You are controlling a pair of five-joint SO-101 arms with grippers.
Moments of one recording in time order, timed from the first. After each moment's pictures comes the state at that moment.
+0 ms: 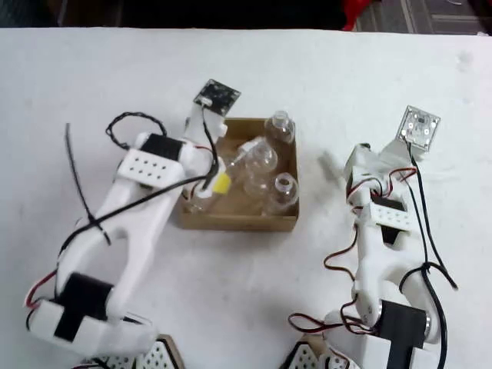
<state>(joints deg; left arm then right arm) 11.7 -4.7 21.6 62.3 -7.5 11.1 -13.2 53.7 2.8 -7.8</state>
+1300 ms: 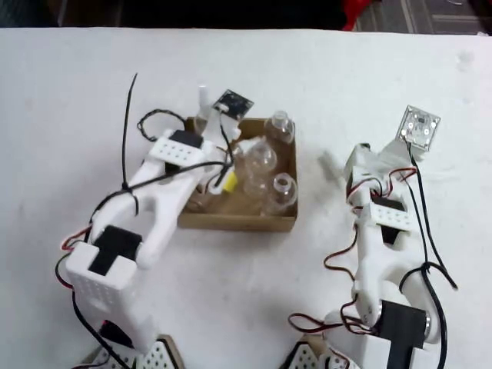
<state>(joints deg) 11.9 17.3 13.3 53.0 -9.5 11.1 -13.2 53.7 2.8 -7.8</state>
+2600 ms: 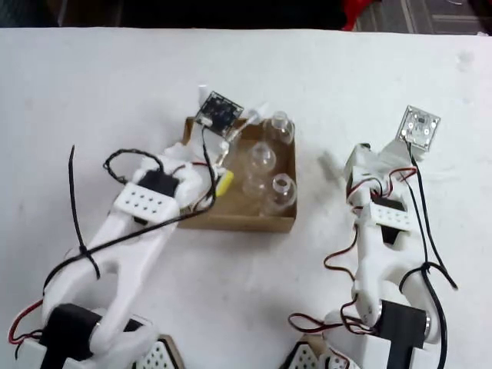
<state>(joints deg) 13.3 -16.7 41.9 37.0 -9.6 11.1 -13.2 53.7 2.8 -7.8</state>
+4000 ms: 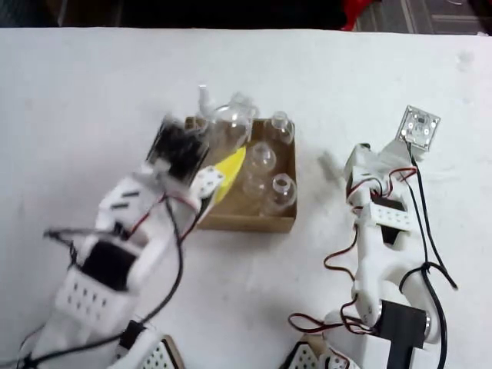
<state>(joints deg) 19.8 -59.6 51.4 37.4 -5.6 11.1 -13.2 53.7 2.8 -7.8</state>
